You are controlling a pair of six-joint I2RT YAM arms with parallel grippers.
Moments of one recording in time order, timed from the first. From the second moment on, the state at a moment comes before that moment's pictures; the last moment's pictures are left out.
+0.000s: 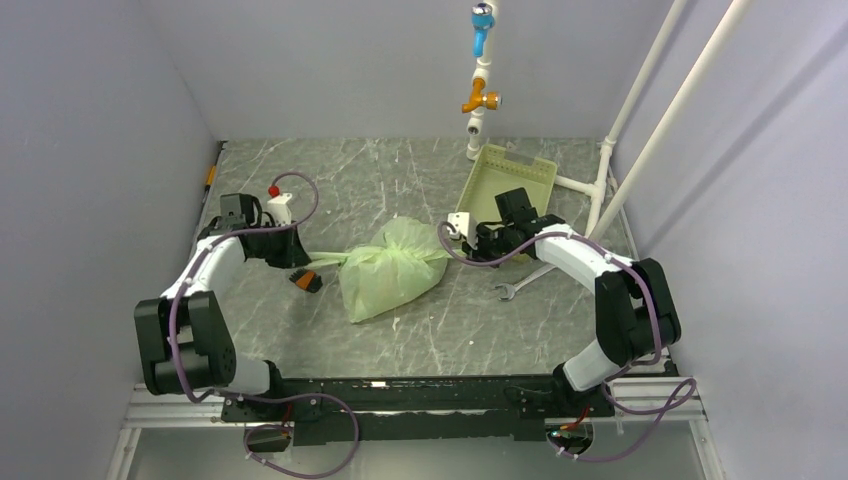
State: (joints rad) left arm 0.15 1.39 0.89 -0.55 0.60 0.25; right arm 0.35 1.55 0.97 -0.46 -0.57 -0.97
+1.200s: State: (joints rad) left arm -0.07 1.13 0.46 -0.06 0.39 1.04; right arm 0.29 1.54 0.95 -0.58 -0.58 -0.98
